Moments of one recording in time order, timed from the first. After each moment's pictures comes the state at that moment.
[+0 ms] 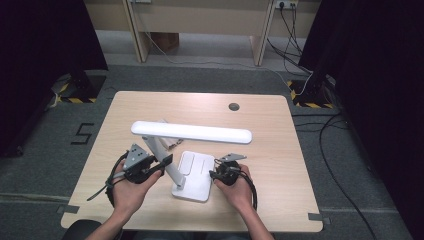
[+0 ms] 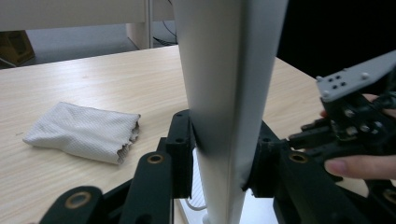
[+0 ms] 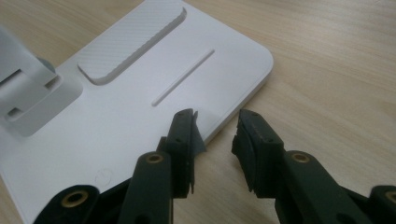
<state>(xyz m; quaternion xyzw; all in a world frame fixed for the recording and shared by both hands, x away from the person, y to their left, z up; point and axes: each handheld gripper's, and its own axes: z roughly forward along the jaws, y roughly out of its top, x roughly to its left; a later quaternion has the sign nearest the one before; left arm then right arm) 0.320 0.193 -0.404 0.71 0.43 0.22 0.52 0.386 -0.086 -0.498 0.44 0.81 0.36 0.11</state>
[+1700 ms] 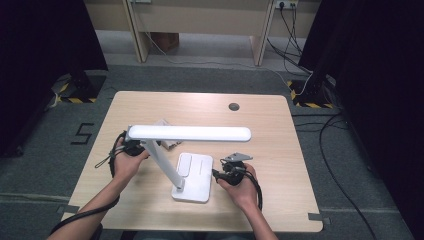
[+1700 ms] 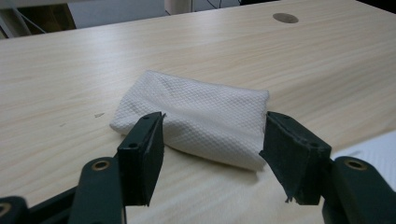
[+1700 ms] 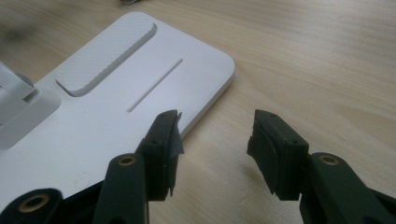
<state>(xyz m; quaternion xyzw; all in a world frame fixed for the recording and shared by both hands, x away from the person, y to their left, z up) 0.457 0.248 -0.487 0.71 0.48 0.24 0.45 0.385 -0.101 -0.494 0.44 0.80 0.38 0.13</state>
